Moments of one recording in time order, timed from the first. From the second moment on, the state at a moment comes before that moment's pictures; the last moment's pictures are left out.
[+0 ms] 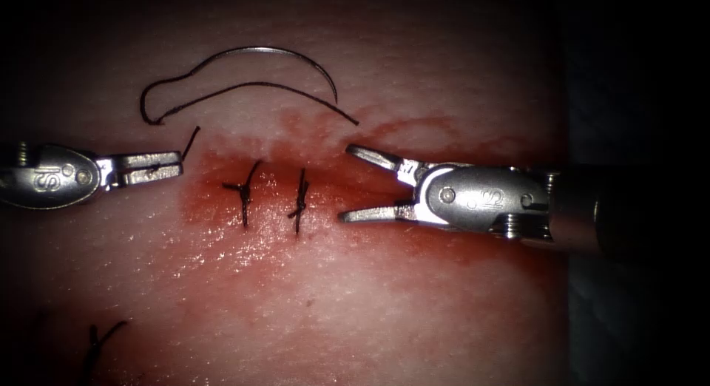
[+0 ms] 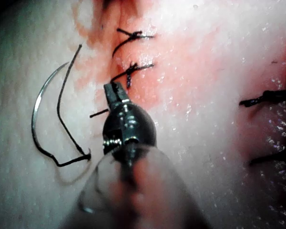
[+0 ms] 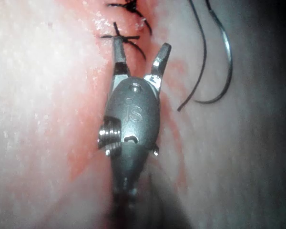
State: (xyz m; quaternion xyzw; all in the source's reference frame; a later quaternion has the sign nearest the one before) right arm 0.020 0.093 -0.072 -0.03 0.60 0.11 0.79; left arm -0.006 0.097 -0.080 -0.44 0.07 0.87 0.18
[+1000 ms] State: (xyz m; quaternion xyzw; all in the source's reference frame) right arm 0.019 0.092 -0.072 -0.04 0.60 0.12 0.79; left arm 0.001 0.094 -0.073 -0.36 -0.10 0.88 0.30
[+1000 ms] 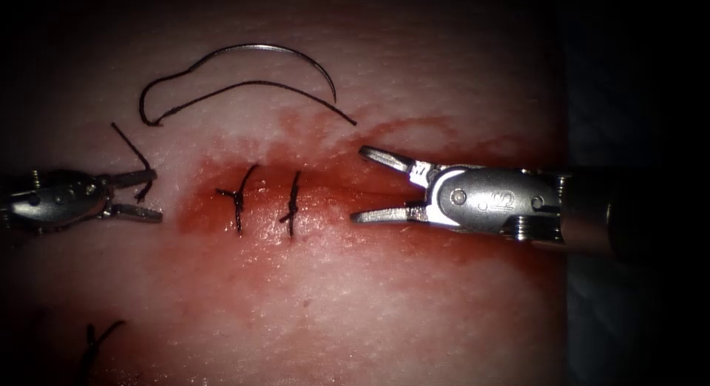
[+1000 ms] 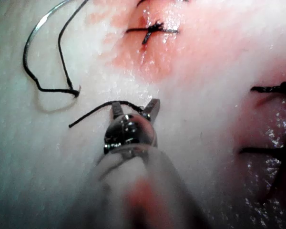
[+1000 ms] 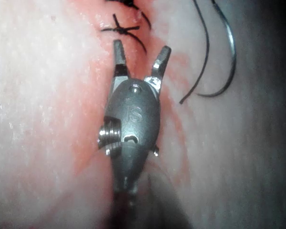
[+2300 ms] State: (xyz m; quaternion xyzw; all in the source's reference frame) right arm 0.017 0.093 -0.072 -0.03 0.59 0.12 0.80; left arm -0.003 0.098 -0.084 -0.45 -0.09 0.82 0.34
